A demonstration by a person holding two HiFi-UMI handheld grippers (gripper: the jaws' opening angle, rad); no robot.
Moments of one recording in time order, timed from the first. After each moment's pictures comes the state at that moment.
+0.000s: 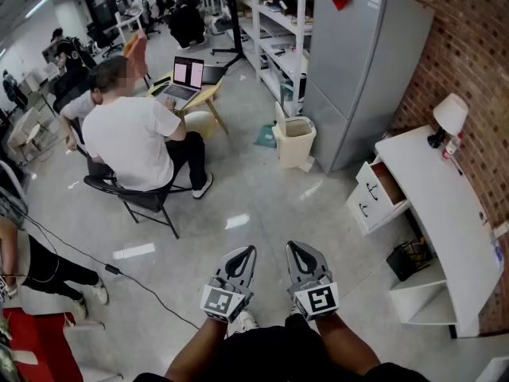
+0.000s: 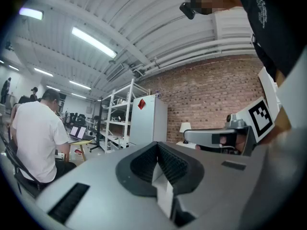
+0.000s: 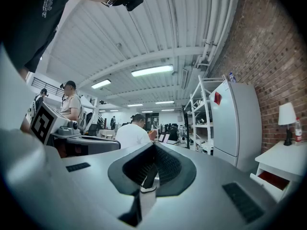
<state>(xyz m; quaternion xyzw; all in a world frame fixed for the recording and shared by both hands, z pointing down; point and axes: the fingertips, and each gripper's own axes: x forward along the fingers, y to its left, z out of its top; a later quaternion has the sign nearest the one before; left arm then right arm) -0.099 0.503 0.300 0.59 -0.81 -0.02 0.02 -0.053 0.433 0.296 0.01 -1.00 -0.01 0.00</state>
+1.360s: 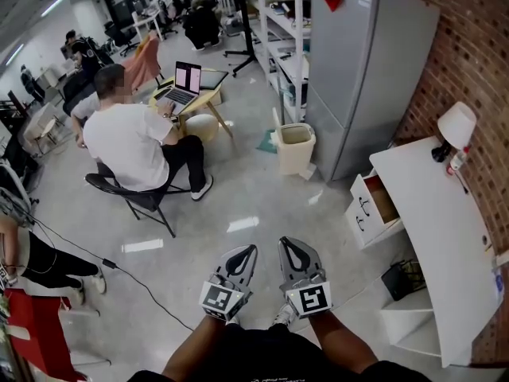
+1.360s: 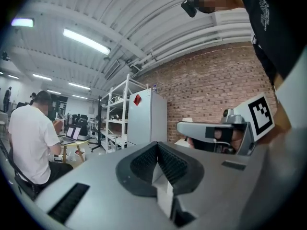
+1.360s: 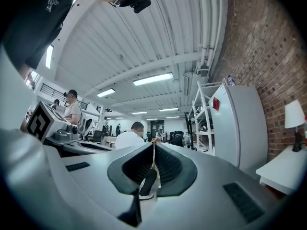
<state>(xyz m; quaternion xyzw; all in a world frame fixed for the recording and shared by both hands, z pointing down) -0.058 0.359 0.297 0.57 -0.82 0.01 0.02 -0.031 0.300 0.269 -0.02 -1.00 -0.01 -0.06</state>
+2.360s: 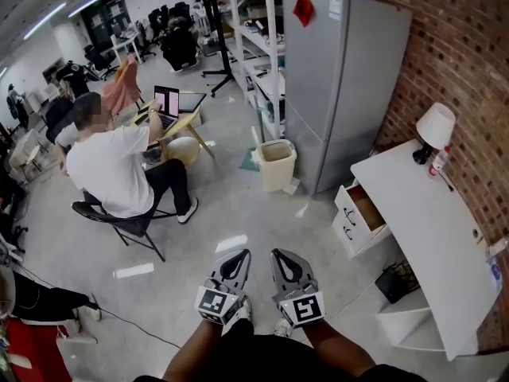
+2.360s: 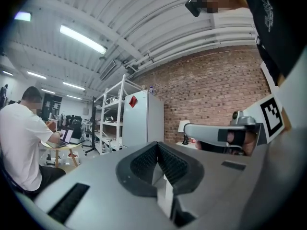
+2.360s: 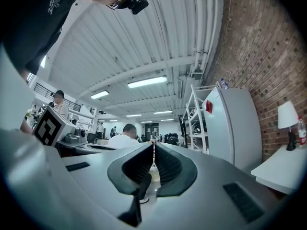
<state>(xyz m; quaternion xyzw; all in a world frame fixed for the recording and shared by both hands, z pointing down) -0.080 0.323 0.291 0.59 -0.81 0.02 0.01 -0.032 0.279 0.265 0.01 -1.00 0.00 -0.07</state>
